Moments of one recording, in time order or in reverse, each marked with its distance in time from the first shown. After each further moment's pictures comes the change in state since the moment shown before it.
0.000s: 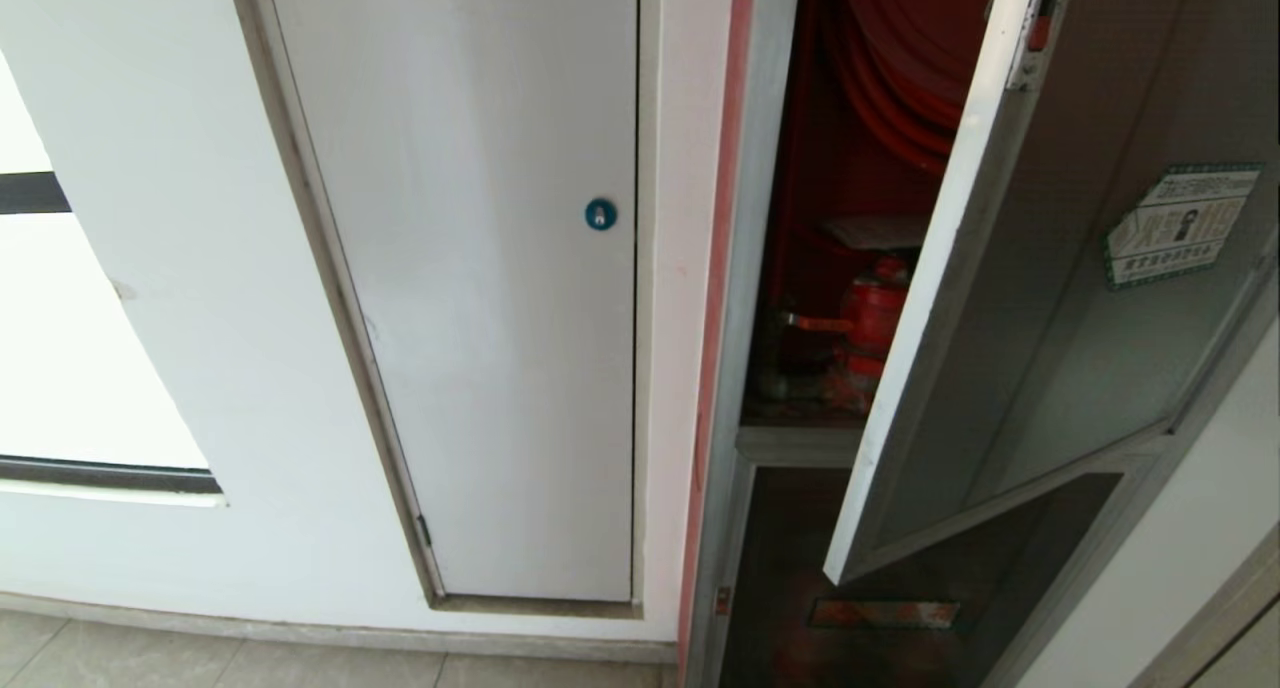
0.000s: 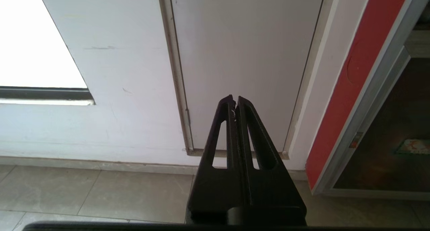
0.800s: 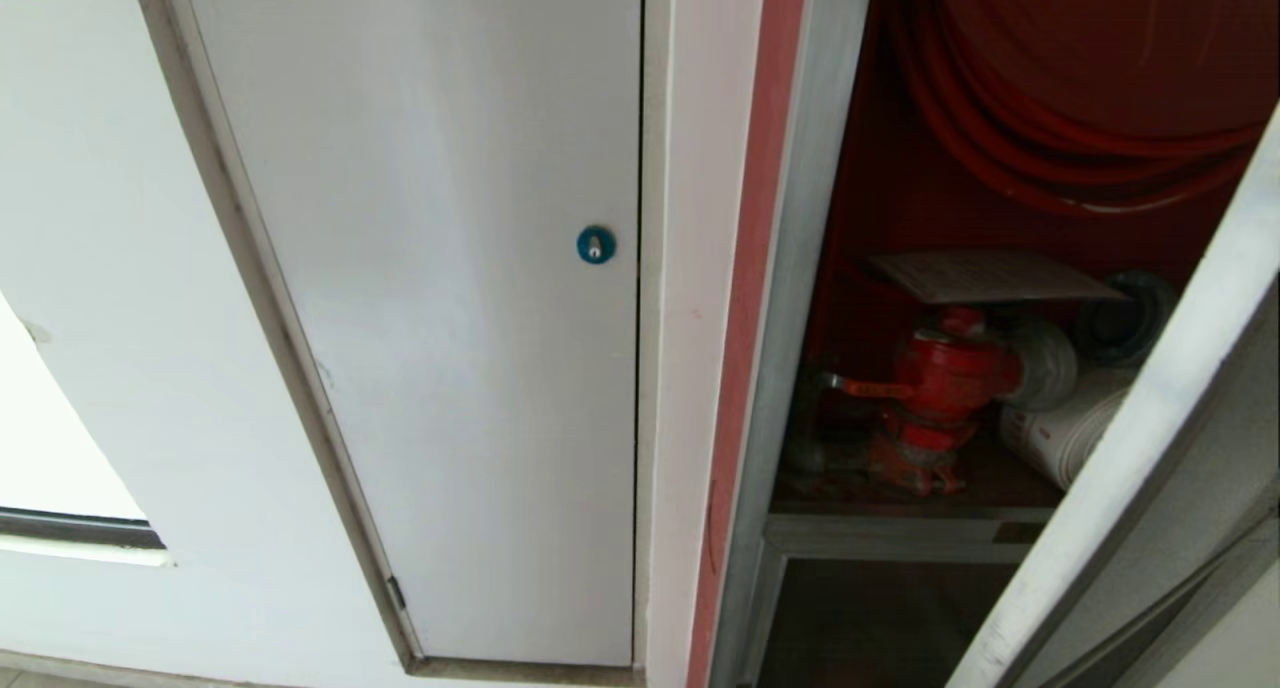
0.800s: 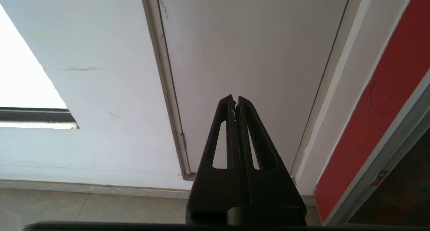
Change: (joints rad) left arm 0.000 0.000 0.000 0.001 0.000 0.001; right arm 0.000 0.000 0.000 -0.001 0.000 0.000
